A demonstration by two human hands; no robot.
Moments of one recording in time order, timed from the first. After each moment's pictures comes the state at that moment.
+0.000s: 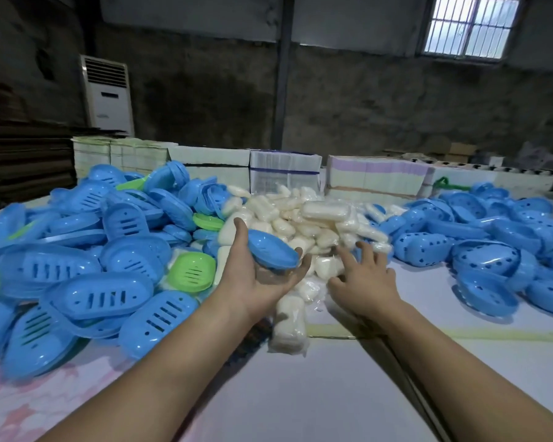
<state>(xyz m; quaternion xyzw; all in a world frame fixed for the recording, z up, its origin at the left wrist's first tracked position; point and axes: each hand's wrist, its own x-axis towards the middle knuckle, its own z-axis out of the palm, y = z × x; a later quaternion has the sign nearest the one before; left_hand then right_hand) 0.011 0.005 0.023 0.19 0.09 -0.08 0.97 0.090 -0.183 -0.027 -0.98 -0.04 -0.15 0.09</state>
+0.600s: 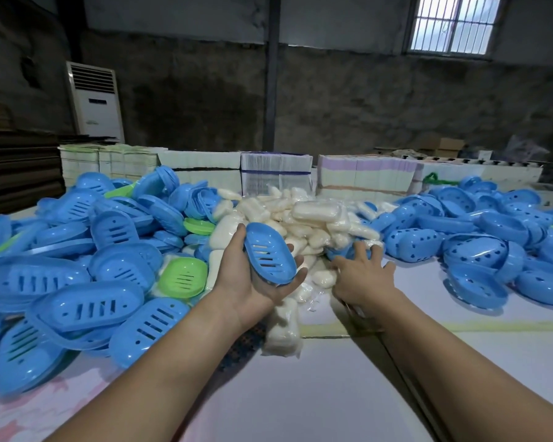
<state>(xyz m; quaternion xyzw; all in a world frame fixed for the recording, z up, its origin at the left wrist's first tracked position) 0.013 0.005 0.017 0.30 0.04 -0.10 0.95 0.101 -0.187 -0.019 -1.00 -0.02 -0.09 0.00</state>
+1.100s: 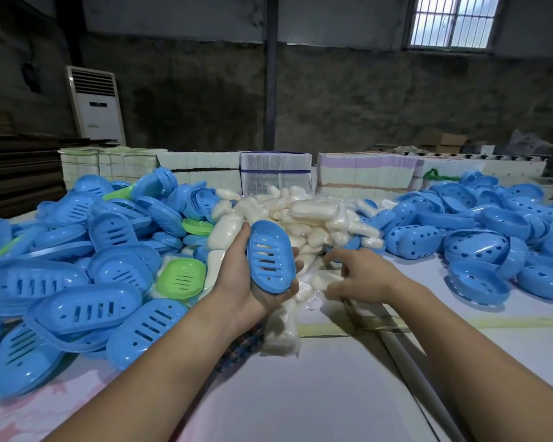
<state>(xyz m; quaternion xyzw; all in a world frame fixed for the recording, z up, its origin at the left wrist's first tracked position) 0.022 0.010 0.008 0.37 0.01 -0.13 0.92 0.083 -0.204 0.007 -0.98 -0.16 -0.07 0.13</state>
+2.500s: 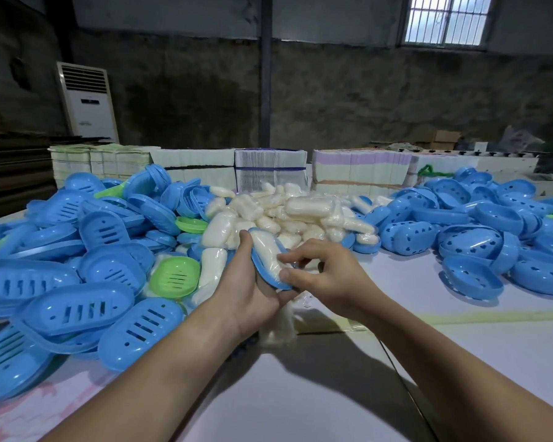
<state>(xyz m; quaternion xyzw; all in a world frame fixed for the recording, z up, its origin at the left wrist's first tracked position) 0.012 -0.009 0.009 0.31 0.03 -0.14 0.94 0.030 -0.155 0.009 -0.84 -0.26 -0.14 0.46</state>
